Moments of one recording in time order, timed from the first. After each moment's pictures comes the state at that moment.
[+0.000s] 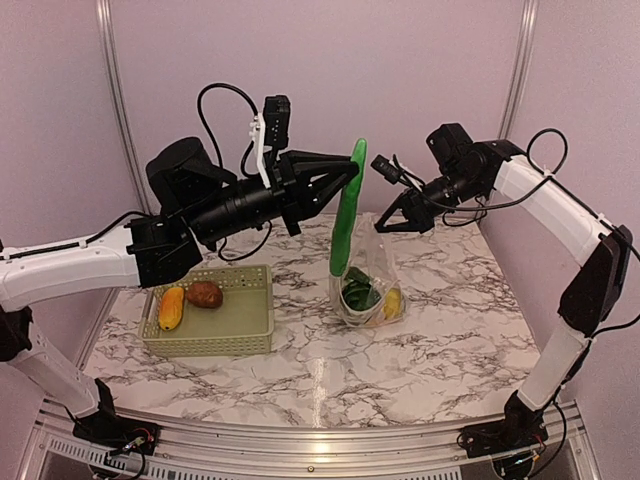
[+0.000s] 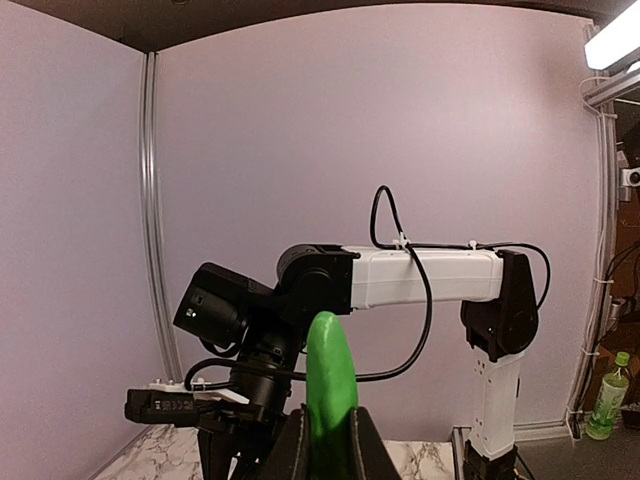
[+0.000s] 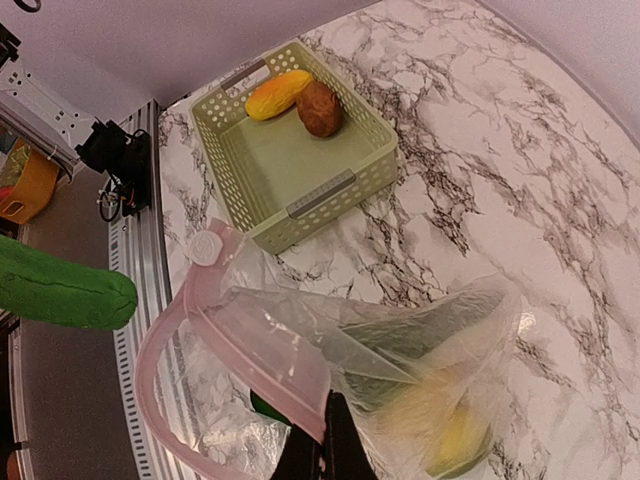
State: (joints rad) left arm -1.04 1.46 1.31 0.44 0.28 -0.06; right arm 0.45 1.71 1.80 -1.10 -0.78 -0.42
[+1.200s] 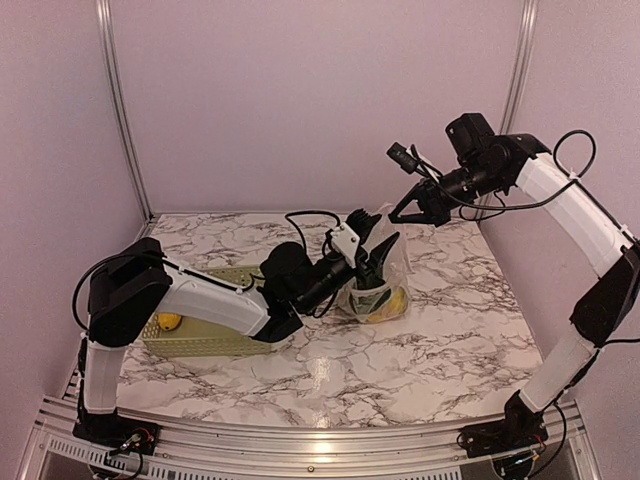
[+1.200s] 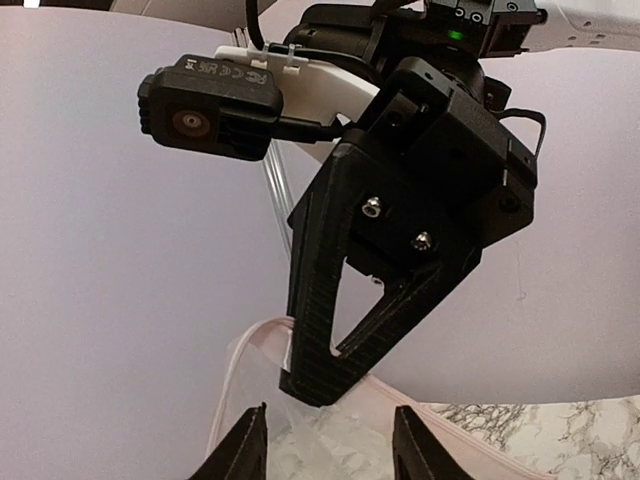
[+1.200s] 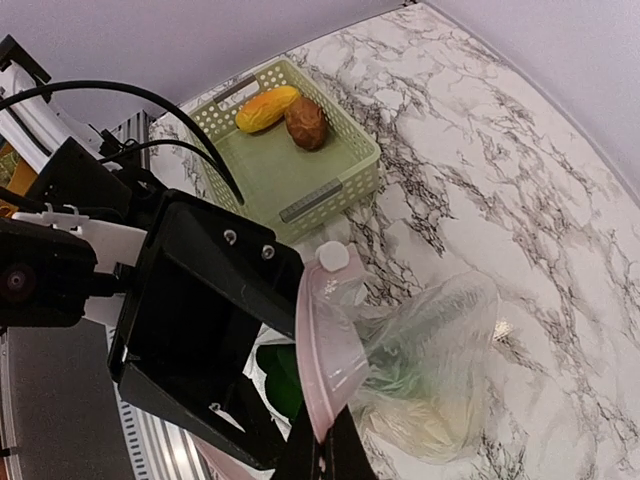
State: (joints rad) left arm -1.09 2.12 1.34 1.18 -0.11 0.31; right arm 0.42 1.61 1.81 -1.13 -0.74 -0.42
